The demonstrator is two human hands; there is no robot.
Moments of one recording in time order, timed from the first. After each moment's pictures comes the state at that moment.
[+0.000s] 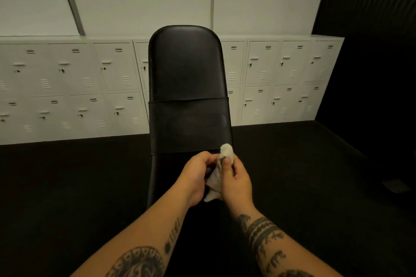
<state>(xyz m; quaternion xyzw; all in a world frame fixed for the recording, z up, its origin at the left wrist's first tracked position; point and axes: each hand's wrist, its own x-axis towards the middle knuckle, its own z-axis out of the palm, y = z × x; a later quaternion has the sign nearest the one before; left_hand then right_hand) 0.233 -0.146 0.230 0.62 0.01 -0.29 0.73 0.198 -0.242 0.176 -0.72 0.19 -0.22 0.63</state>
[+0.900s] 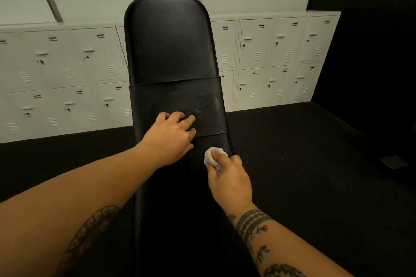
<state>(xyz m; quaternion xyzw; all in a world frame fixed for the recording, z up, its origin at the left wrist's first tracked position) 0.326 -0.113 0.240 0.86 -0.42 0.17 -0.21 0.201 -0.251 0.145 -0.90 0.18 -0.18 0.35</state>
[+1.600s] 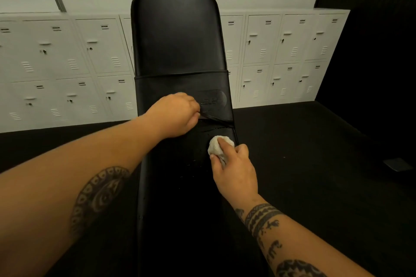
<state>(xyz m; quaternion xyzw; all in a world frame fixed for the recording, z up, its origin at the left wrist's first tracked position) 0.360 -0.118 0.264 0.87 -0.47 0.18 -0.04 0.209 -0.253 0.150 -0.91 0.15 -0.19 0.33</state>
